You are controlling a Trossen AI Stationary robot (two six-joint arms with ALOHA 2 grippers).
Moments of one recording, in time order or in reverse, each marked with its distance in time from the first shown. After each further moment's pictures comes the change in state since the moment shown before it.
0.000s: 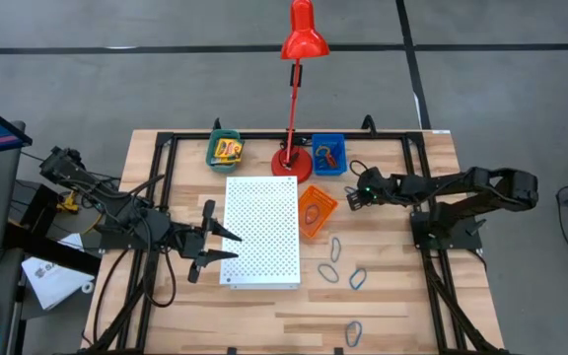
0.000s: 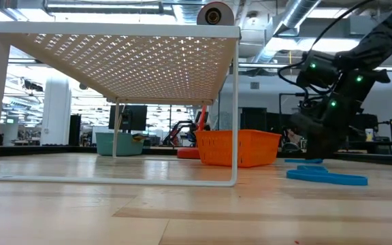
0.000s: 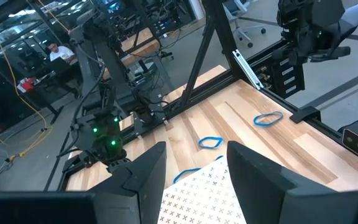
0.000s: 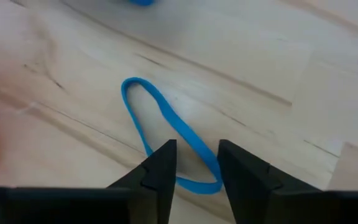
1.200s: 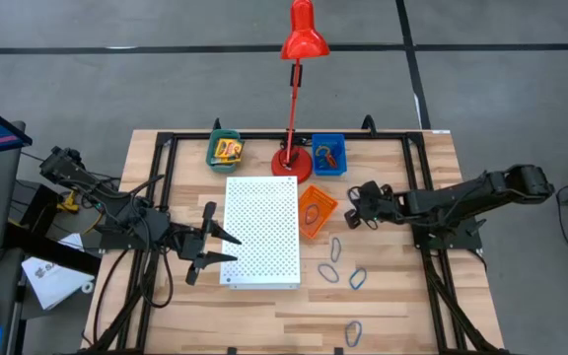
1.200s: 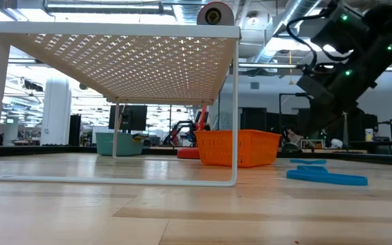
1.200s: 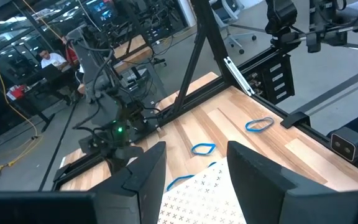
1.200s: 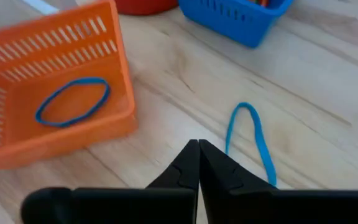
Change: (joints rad) left arm 0.000 0.001 0.000 0.015 0.045 0.007; right arm 0.418 -0.170 0.071 -0.111 0.259 0.120
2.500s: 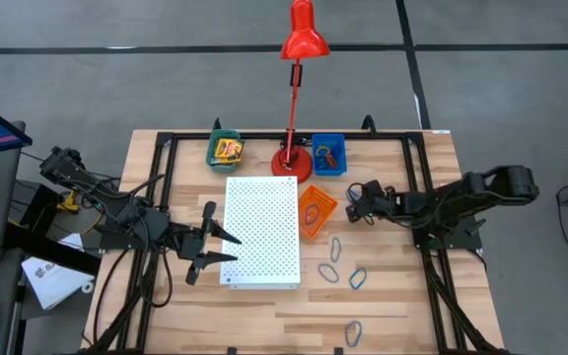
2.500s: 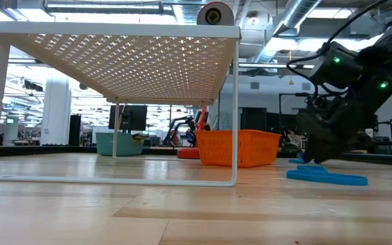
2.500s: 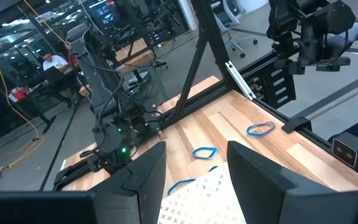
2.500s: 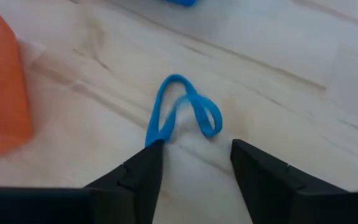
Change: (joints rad) left arm 0.000 0.000 0.000 0.018 0.000 0.000; right arm -0.142 0.199 -0.175 0.274 -0.021 0.044
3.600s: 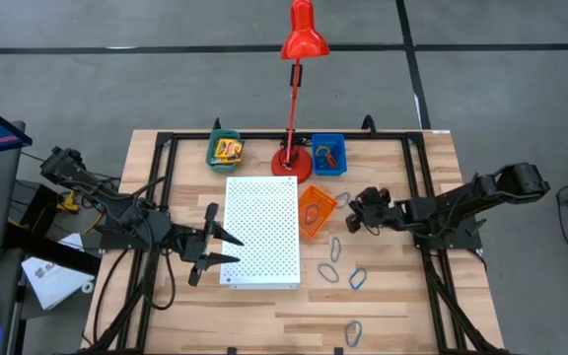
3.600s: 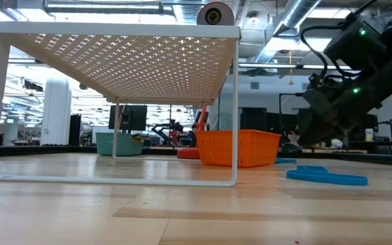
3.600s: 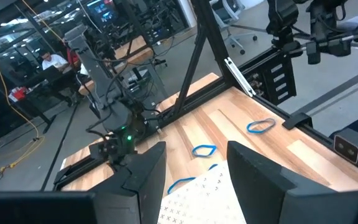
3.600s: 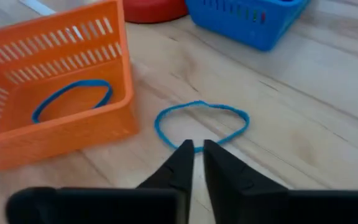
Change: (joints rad) left arm 0.000 0.023 0.000 0.011 0.000 0.011; right arm 0.184 -0.139 -0.007 0.106 0.099 -0.098
